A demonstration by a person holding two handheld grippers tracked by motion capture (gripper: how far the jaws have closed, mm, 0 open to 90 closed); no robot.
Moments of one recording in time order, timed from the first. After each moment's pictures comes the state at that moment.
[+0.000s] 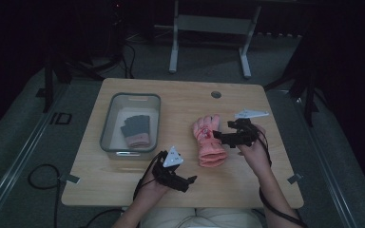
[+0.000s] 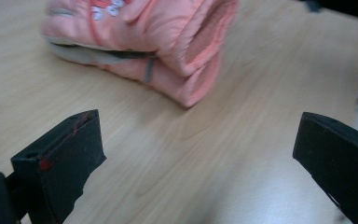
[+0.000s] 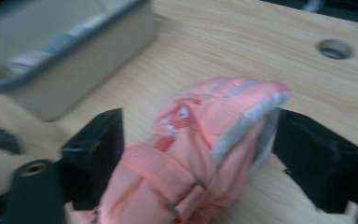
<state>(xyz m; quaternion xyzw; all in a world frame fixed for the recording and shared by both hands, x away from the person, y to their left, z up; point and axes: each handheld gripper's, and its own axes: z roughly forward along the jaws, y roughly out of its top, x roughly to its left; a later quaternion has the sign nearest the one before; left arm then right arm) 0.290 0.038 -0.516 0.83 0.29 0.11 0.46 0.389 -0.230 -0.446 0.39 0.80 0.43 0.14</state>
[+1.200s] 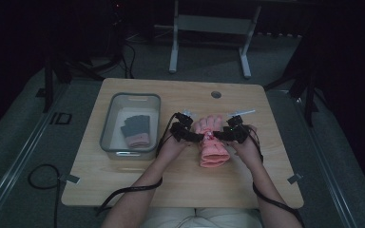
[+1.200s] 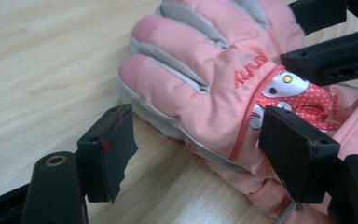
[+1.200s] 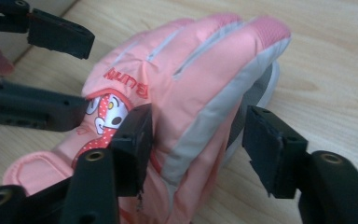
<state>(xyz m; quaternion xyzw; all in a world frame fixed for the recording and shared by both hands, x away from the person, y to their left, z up) 0.441 -0.004 -0.521 0.82 0.42 0.05 0.39 0.438 -0.228 -0.498 0.46 0.81 0.34 0.12</state>
